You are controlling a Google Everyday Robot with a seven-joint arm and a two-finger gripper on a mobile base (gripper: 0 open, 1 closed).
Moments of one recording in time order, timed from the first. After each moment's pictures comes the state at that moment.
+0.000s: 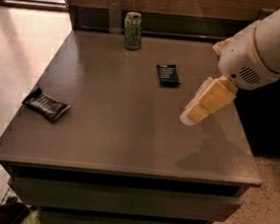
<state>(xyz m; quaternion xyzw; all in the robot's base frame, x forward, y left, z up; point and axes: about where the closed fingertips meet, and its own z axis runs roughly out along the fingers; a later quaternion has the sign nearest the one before) 0.491 -0.124 0.956 -0.55 0.77 0.04 0.31</state>
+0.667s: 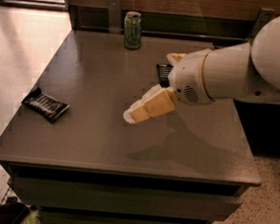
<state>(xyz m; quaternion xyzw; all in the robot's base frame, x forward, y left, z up) 0.502 -0.020 0.931 -0.50 0.73 0.18 0.43</state>
